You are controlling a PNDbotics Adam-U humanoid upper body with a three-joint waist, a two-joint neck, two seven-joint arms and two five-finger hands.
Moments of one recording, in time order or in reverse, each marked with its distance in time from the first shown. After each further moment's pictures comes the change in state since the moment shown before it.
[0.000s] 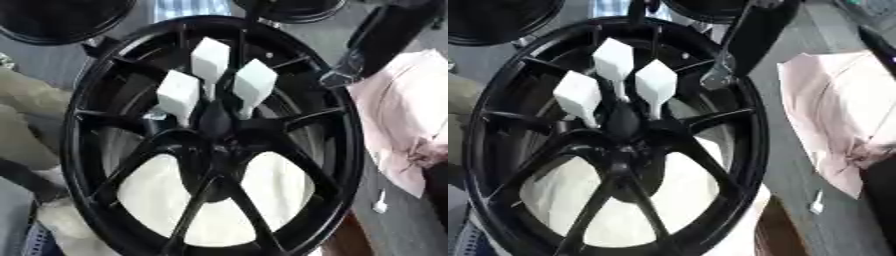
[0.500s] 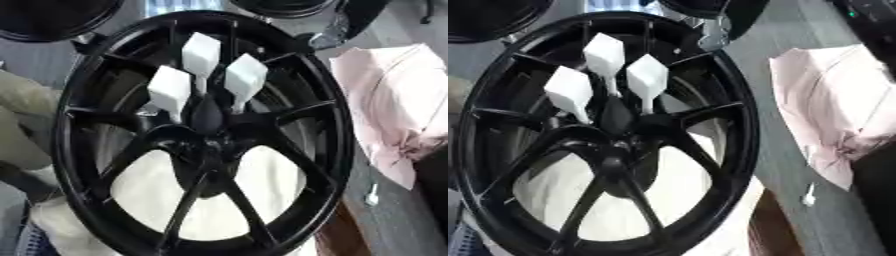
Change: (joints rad) left arm 0.001 0.000 0.000 0.000 0.000 0.003 0.003; right arm -0.041 0.069 -0.019 0.250 -0.033 -0.160 0.047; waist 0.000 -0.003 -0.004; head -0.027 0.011
